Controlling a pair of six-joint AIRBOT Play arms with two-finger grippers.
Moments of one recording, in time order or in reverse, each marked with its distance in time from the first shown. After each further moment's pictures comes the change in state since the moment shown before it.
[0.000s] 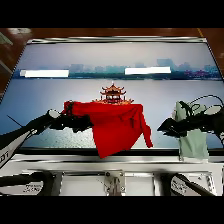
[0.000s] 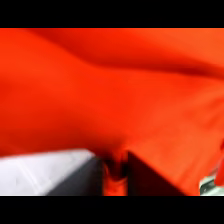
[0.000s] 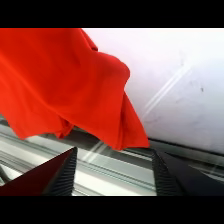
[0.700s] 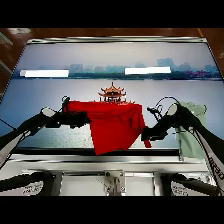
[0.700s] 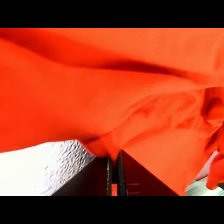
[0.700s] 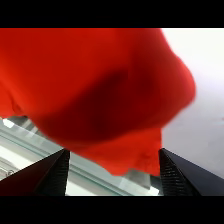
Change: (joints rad) left arm 0.036 0.106 0.003 -0.032 -0.007 0.078; right arm 0.452 -0.149 0.000 -0.155 -0.138 0.042
